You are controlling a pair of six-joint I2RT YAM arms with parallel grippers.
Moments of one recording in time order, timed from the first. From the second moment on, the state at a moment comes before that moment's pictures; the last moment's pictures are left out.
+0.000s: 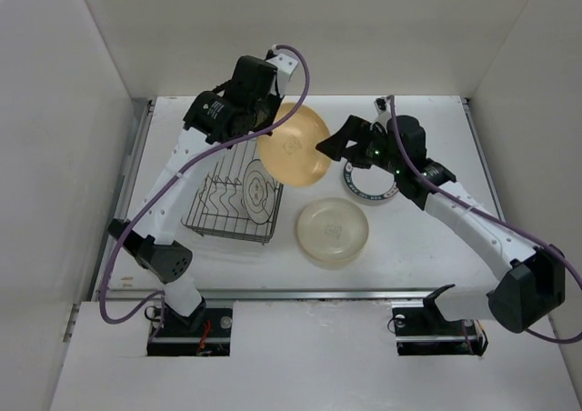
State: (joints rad) left arm -0.61 1.69 2.12 -1.10 -0.27 0.04; right arm 0.49 1.31 1.13 -0.09 -0.24 0.72
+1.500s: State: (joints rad) left arm -0.57 1.87 1.82 -1.24 -0.44 0.02; right arm 0.44 1.15 0.62 -0.47 -0.05 0.77
